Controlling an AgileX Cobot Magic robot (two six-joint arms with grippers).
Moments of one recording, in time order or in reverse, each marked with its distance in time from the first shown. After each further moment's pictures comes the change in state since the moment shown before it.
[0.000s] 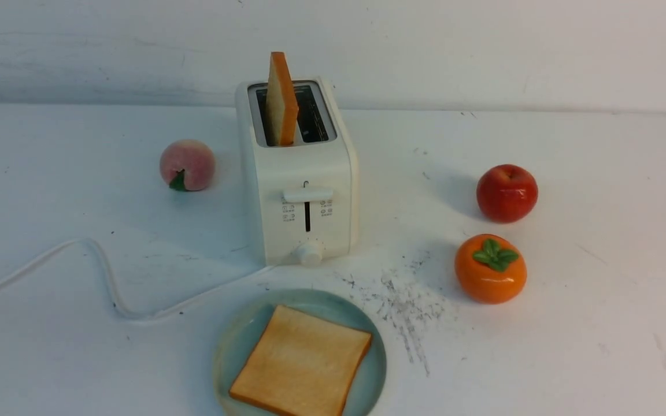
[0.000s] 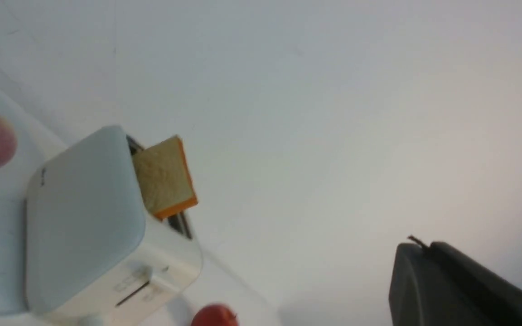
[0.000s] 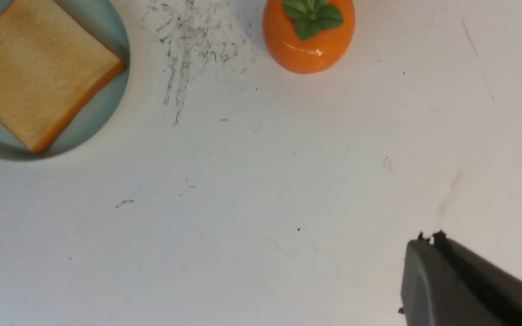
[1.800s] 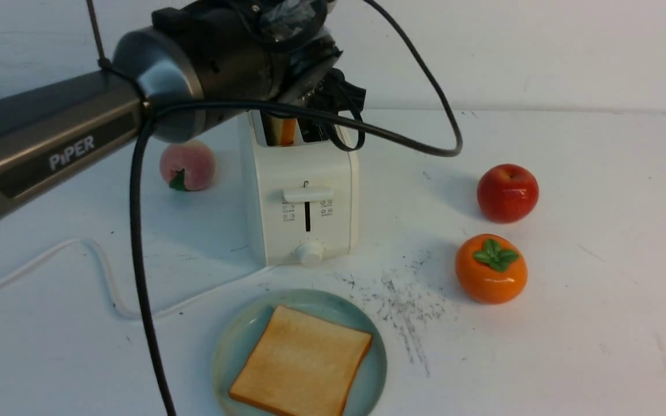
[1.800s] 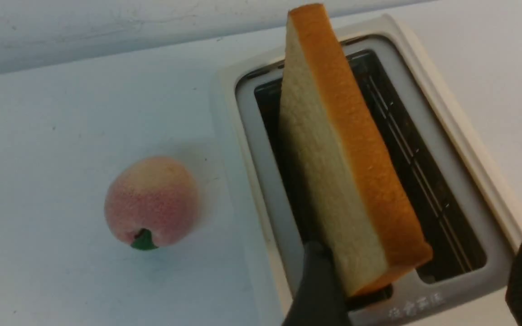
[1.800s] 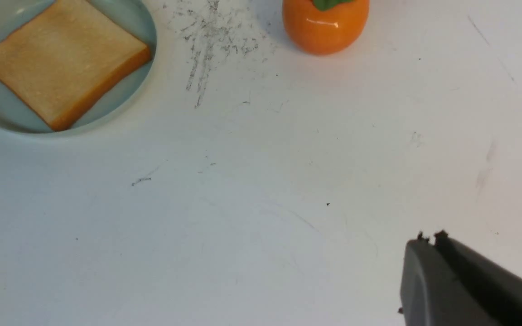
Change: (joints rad) right arm -0.001 -0.612 0.600 0.049 -0.268 0.004; left arm -0.548 1.592 -1.320 1.855 0.539 -0.904
